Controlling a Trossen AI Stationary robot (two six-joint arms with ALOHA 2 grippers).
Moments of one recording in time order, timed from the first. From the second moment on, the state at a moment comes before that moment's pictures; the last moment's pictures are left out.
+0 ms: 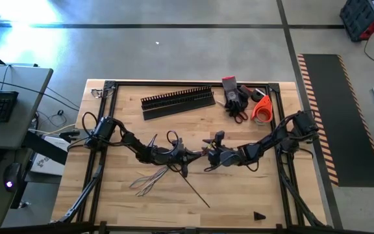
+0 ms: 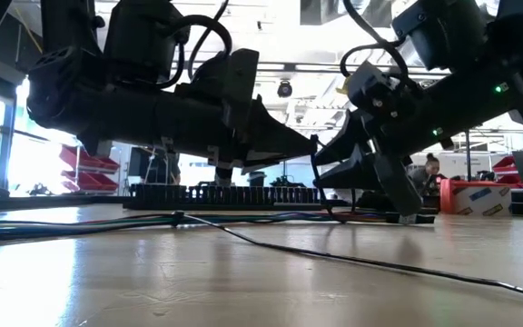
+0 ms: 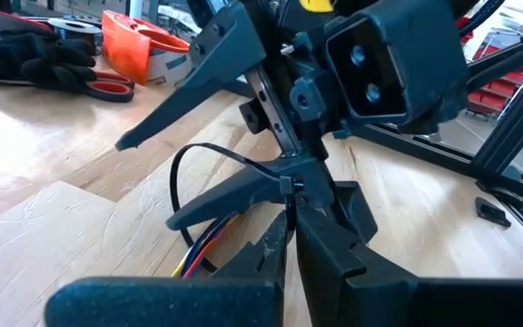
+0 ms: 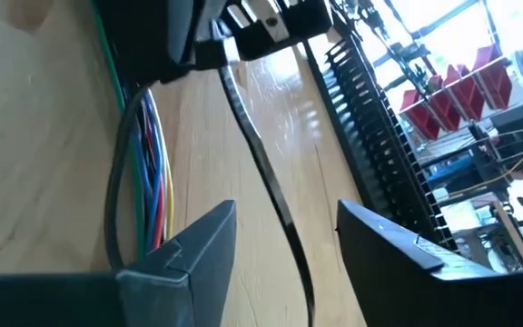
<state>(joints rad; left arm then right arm) -0.25 2.12 0.75 1.25 -0.40 -0.36 0.32 1.81 0.58 0.67 0.74 -0.45</state>
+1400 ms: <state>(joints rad) -0.25 2.12 0.75 1.24 -0.41 -0.37 0.39 1.72 0.58 0.44 0.90 -0.51</state>
